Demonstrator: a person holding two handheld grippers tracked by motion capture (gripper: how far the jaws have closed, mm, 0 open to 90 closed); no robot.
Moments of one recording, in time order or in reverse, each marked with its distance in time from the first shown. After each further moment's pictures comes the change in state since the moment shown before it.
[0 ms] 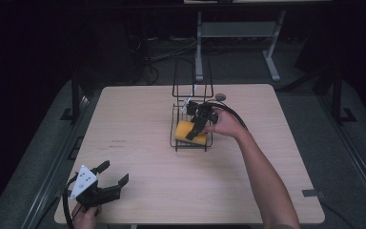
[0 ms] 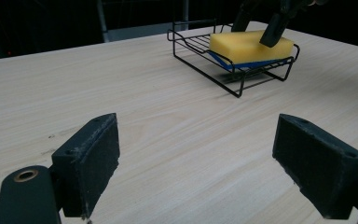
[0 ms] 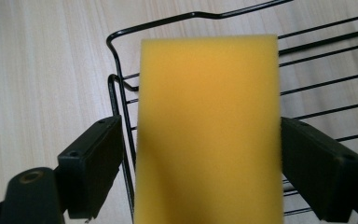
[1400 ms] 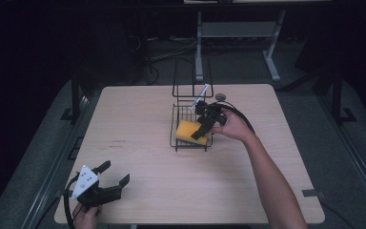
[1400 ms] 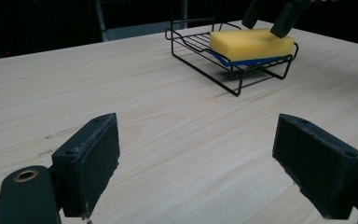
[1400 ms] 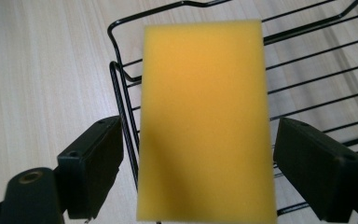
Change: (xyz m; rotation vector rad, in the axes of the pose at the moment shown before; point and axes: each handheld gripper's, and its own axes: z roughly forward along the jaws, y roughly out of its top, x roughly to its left) left arm -0.001 0.000 0.002 0.005 -0.003 0.011; right arm 0.004 -0.025 -0.017 -0.068 -0.039 0.053
